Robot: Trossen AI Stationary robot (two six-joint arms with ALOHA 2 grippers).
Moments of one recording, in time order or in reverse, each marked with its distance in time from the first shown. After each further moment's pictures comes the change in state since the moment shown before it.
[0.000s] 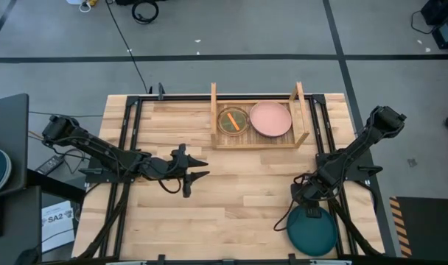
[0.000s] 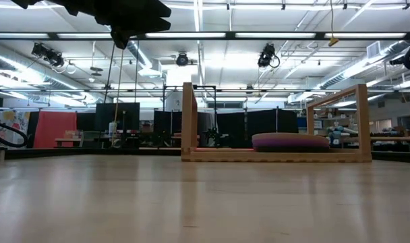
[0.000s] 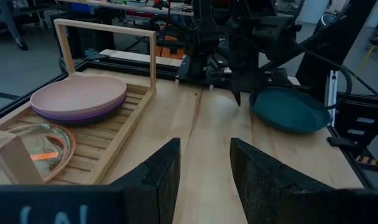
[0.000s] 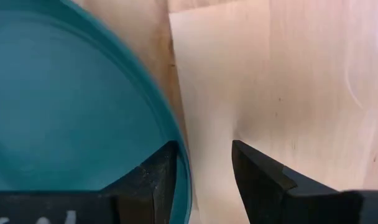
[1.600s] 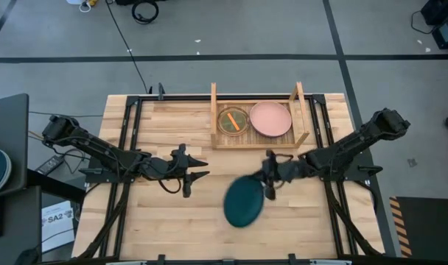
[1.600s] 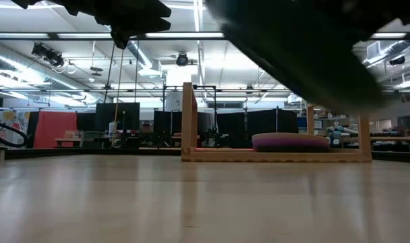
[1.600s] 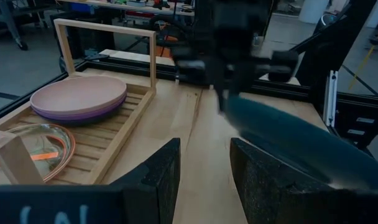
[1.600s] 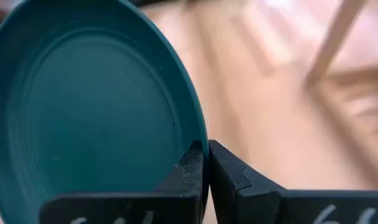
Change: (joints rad) left arm 0.000 0.000 0.000 0.000 0.000 0.000; right arm -0.316 0.000 0.072 0.759 0.546 -0.471
